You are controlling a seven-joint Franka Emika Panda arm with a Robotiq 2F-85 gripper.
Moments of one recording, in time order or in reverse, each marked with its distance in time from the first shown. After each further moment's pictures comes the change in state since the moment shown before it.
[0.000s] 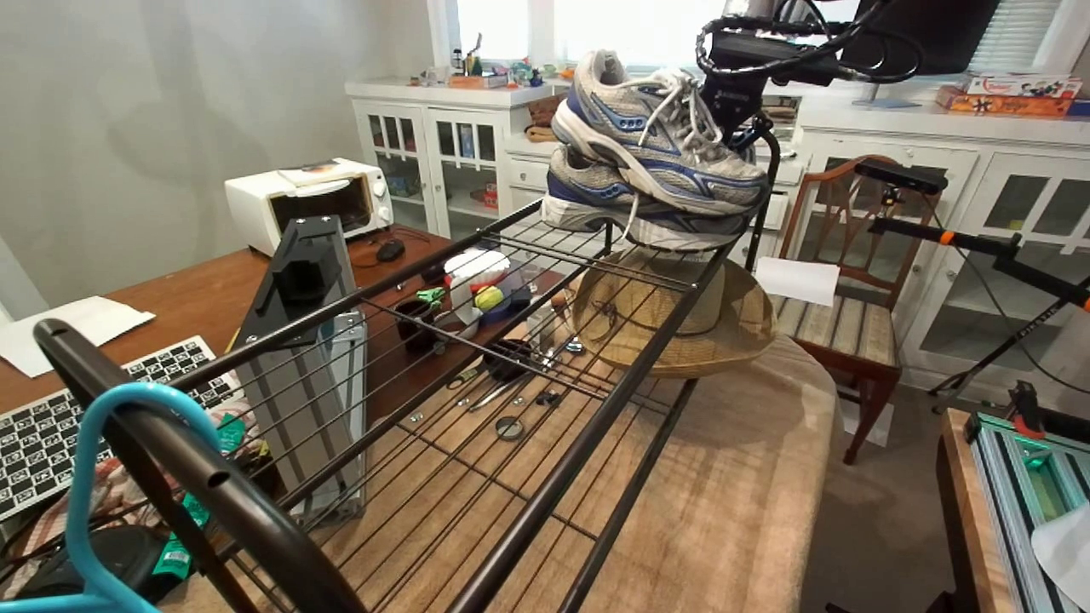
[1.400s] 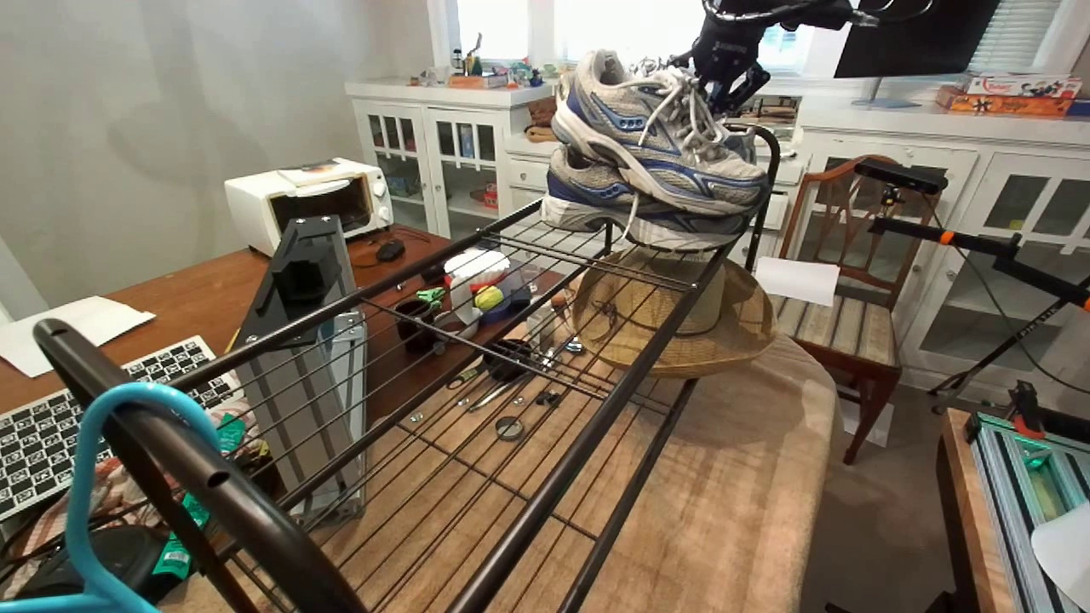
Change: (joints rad) arm 0.028 0.001 -0.002 0.133 -0.005 -0.112 -0.152
